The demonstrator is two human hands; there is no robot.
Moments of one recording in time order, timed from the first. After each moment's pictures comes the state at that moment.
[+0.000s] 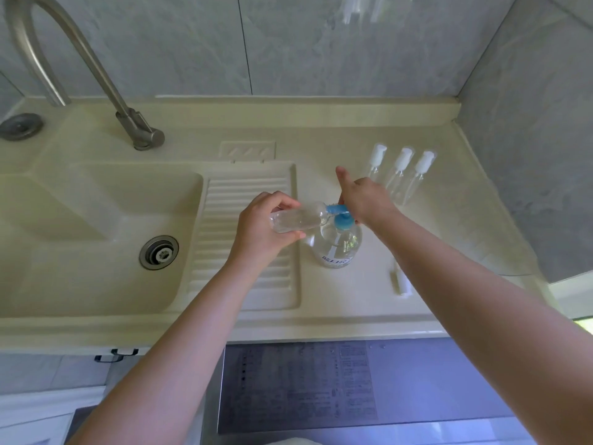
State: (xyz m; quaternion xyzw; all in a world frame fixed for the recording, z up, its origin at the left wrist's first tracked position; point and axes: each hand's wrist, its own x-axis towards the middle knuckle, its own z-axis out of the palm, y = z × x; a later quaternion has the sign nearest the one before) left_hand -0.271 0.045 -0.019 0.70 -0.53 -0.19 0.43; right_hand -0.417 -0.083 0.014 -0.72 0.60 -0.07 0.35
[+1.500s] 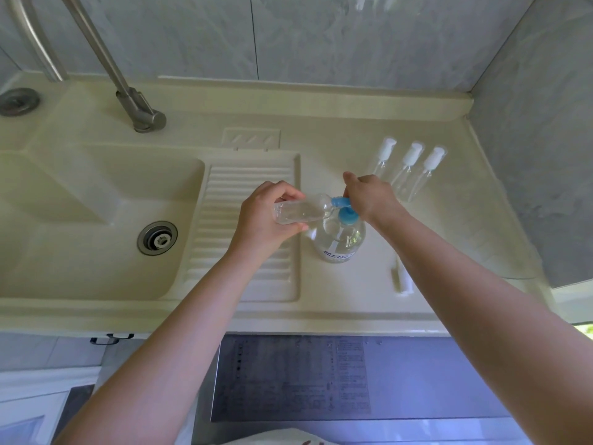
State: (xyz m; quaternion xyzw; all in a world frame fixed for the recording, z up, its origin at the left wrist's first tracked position) left_hand -0.271 0.045 -0.017 0.70 -0.53 -0.20 0.45; right_hand -0.420 -0.080 0.015 -0.71 0.59 -0.07 0.37
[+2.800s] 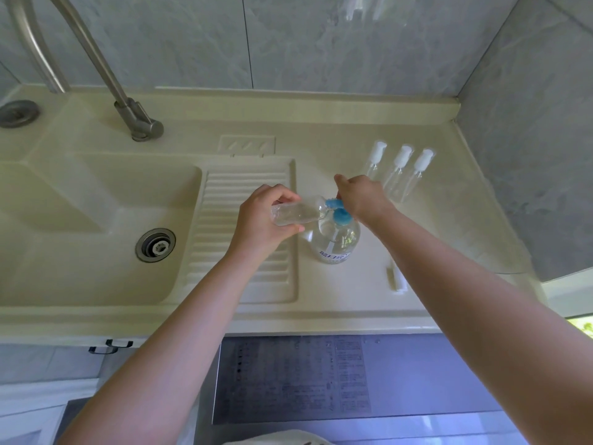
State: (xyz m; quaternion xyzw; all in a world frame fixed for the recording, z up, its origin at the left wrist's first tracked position) left_hand -0.272 0.045 -0.019 0.70 -0.53 -0.19 0.44; right_hand -0.416 -0.079 0.013 -0.72 0.60 -0.05 0.35
